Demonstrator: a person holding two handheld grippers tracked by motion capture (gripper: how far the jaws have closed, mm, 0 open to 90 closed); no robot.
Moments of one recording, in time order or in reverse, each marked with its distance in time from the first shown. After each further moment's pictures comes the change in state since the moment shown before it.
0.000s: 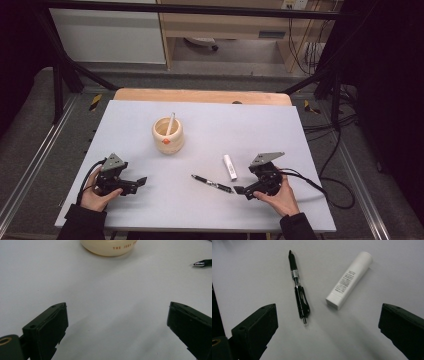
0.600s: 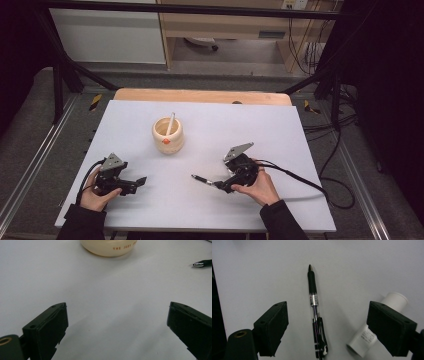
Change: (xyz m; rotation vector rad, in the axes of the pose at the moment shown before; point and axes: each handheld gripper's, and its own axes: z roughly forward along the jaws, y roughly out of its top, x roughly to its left) left arm 0.000 0.000 0.000 -0.001 -0.005 0.001; right arm 0.026 0.053 0.036 0.092 0.043 -0.147
